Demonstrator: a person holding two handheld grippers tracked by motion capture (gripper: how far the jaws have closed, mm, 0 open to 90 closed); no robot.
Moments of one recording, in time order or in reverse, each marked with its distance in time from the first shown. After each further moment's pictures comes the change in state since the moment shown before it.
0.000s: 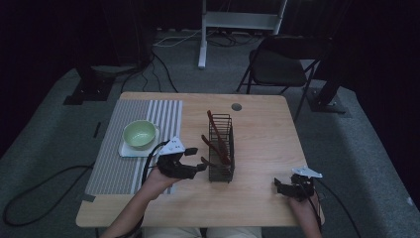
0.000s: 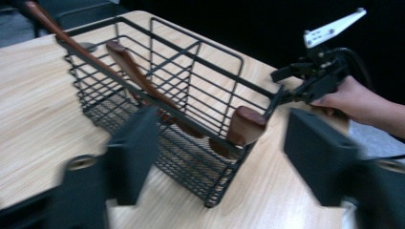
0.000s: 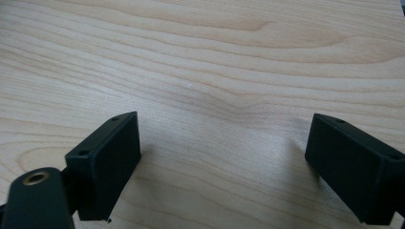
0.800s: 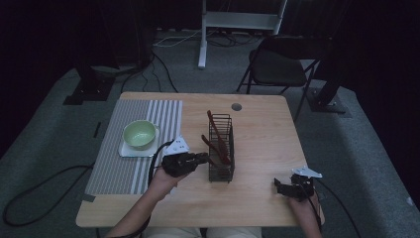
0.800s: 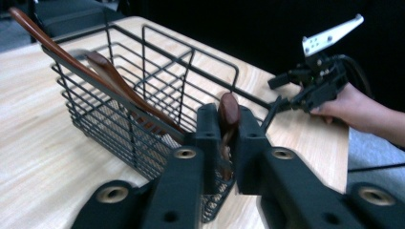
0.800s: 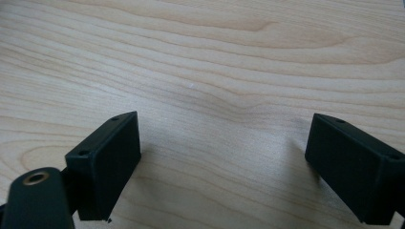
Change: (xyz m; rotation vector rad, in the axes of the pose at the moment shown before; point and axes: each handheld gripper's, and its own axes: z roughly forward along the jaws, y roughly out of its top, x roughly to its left) left arm -0.003 0.003 0.008 -0.040 0.013 -0.010; right arm 0.000 0.000 0.000 0.001 0.004 -0.004
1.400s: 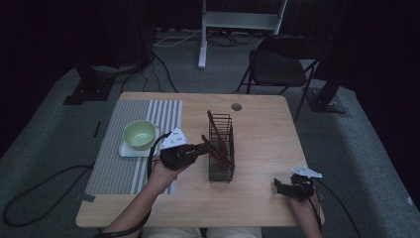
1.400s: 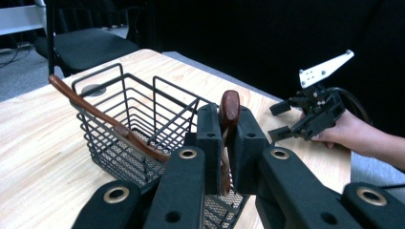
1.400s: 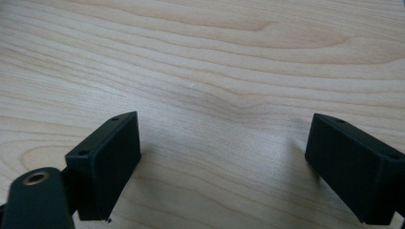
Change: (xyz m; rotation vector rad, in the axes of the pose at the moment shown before) left arm -0.003 0.034 -0.015 -0.063 0.032 0.053; right arm 0.000 0.000 0.000 0.000 0.001 0.000
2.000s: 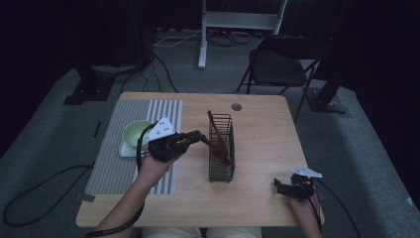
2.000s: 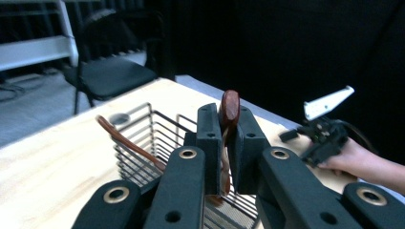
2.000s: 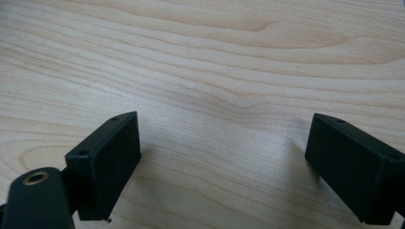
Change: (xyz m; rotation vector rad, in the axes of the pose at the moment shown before) left arm 0.006 0.028 -0.034 -0.086 0.050 0.010; right arm 0.000 0.000 0.000 0.000 0.000 -0.001
